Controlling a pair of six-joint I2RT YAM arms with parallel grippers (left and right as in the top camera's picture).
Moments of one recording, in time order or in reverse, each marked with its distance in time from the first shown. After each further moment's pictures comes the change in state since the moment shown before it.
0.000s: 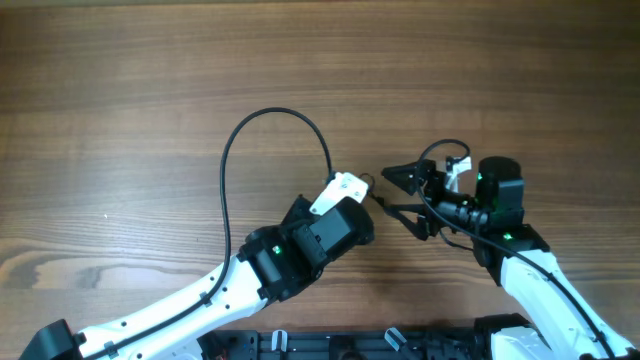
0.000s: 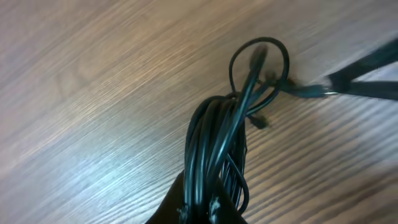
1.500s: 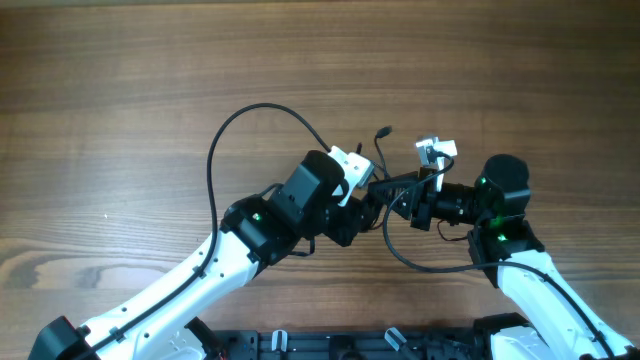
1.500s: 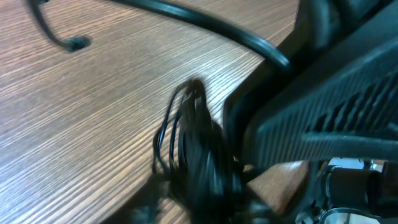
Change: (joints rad) left arm 0.235 0.038 0.000 0.193 0.717 -0.078; right arm 0.036 0.001 -0.003 0.400 -0.288 -0.718
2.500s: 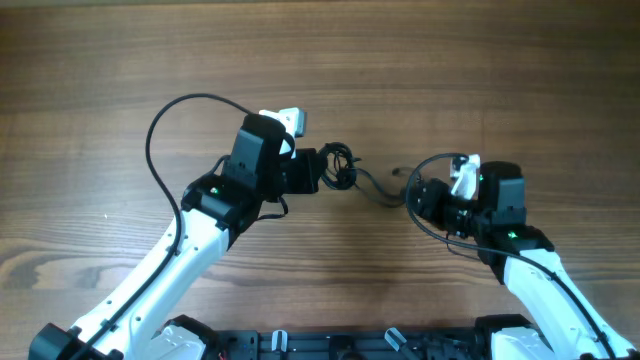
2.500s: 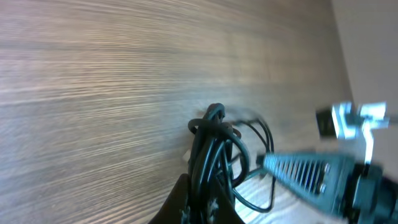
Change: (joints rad) left arm 0.293 0.004 -0.013 0.086 0.071 -0.205; right arm -0.090 -0.002 0.009 -0.533 0.501 0.120
